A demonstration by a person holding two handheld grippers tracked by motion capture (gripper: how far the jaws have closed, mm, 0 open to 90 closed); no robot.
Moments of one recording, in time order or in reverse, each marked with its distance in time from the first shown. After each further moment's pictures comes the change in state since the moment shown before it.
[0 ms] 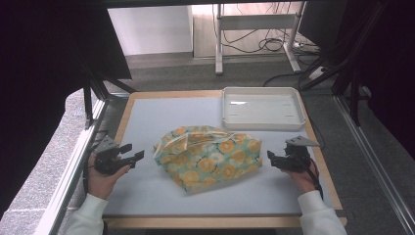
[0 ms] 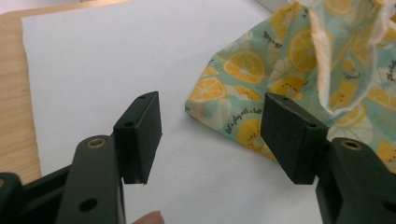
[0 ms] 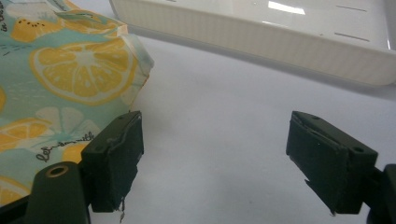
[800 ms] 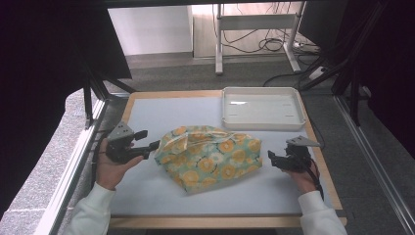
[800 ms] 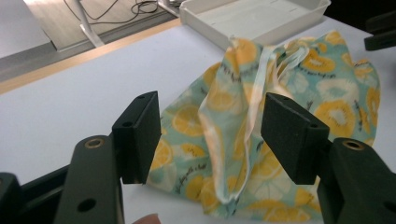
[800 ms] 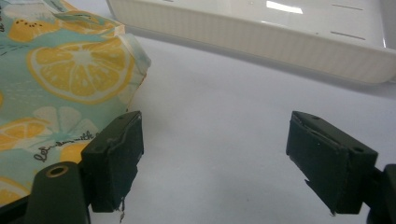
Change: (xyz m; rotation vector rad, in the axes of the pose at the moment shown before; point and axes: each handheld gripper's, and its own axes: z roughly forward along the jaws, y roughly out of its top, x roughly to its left) left arm -0.041 0.067 -0.002 -0.029 -0.116 0.125; right arm -0.001 0.000 -0.001 0.001 -0.008 0.008
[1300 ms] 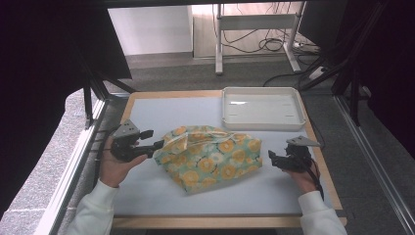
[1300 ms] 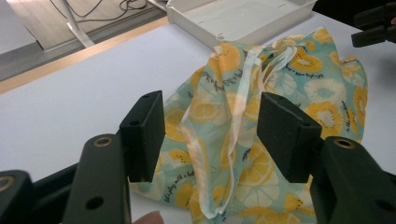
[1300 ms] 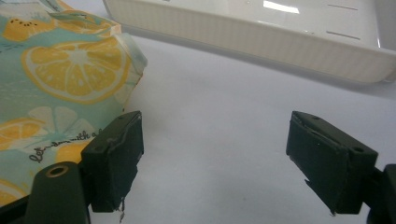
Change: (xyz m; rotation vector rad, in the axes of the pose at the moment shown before) left arm -0.005 0.001 0.007 0.025 -0.033 0.018; right arm -0.001 0.000 0.000 0.003 -0.014 -0.004
